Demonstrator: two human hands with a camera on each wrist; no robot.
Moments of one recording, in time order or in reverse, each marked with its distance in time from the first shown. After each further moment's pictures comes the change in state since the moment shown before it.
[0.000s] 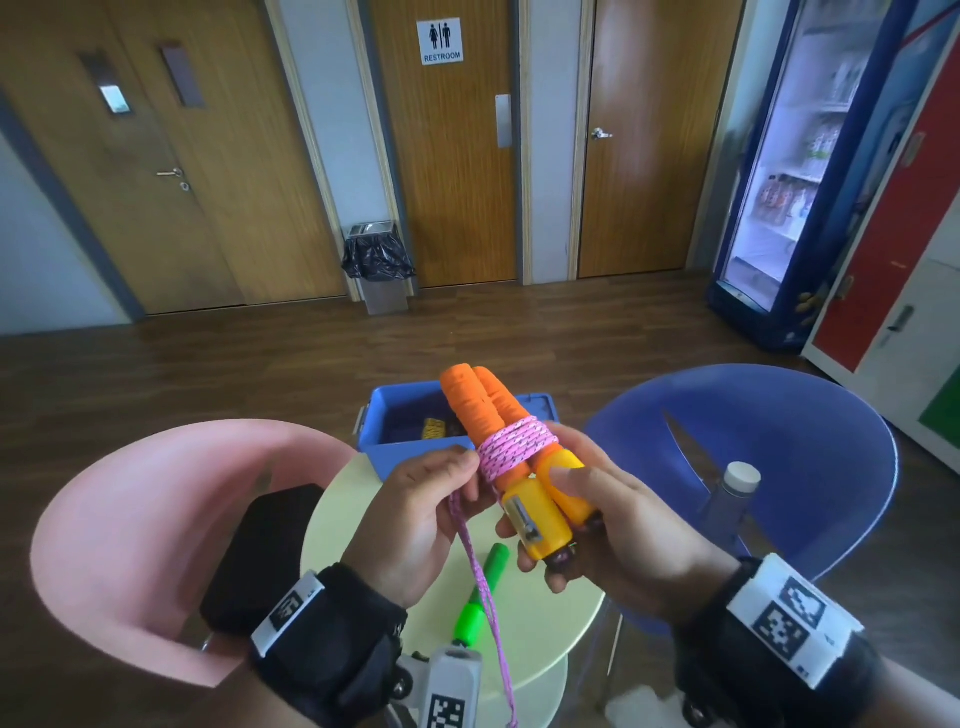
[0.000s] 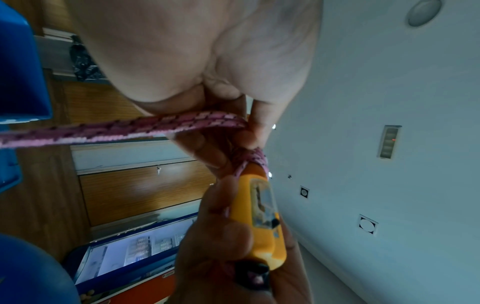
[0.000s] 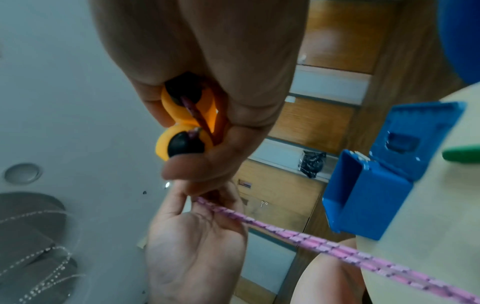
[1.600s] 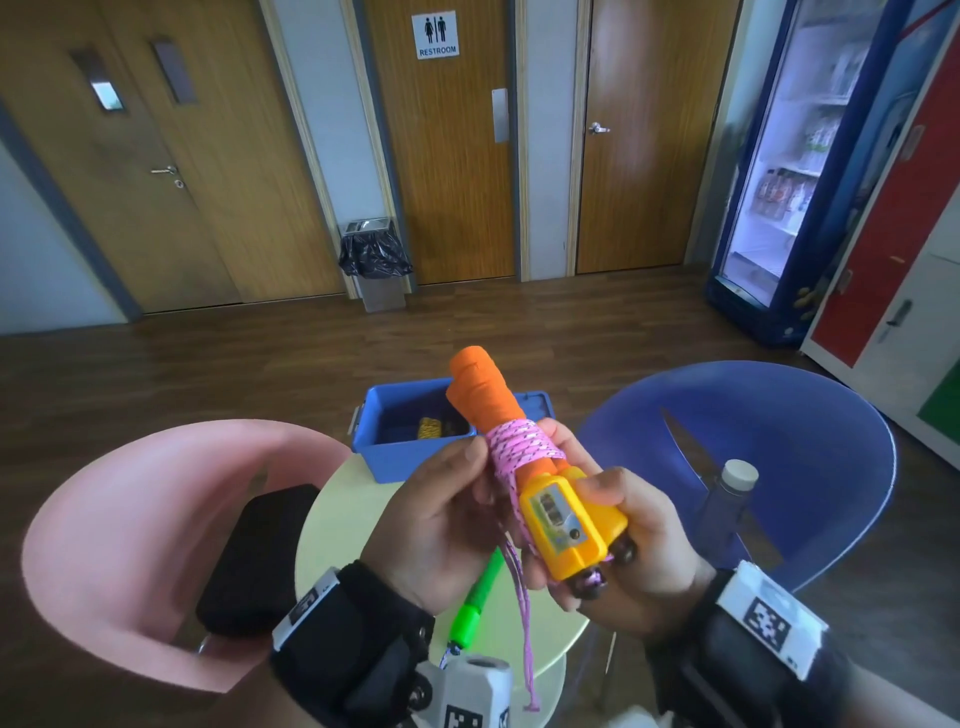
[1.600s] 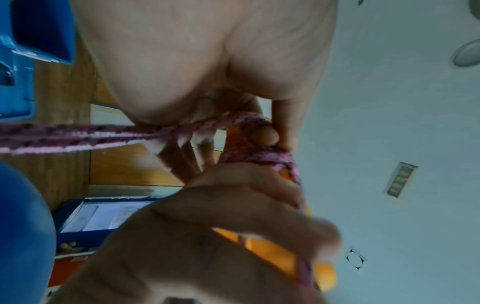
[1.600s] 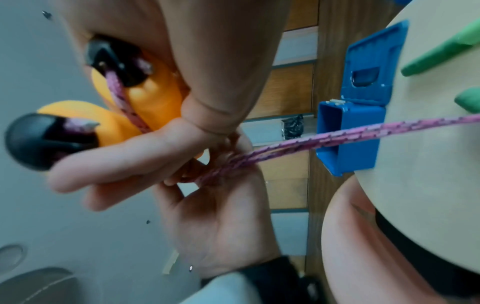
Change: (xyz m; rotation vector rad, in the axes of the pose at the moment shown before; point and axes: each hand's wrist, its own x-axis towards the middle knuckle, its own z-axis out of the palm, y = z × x) left_hand -0.001 0.009 0.030 -0.425 -0.397 -0.120; right_hand -0.003 0.000 0.003 0.444 -0.352 -0.082
